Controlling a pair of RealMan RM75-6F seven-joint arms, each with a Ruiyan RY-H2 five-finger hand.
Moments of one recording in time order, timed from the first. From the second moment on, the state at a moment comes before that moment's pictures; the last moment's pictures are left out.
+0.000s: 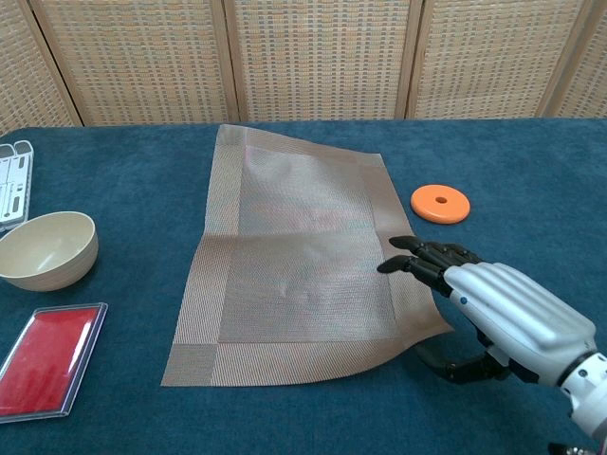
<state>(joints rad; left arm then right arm) -0.08 -1.22 0.05 -1.47 1.61 1.55 0.02 0.32 -1.87 -0.01 -1.25 -1.63 1.30 -0.12</state>
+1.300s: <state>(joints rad) -0.08 -1.22 0.05 -1.48 1.62 1.52 0.03 0.31 -1.84 -0.02 -1.27 -1.64 1.36 -0.09</state>
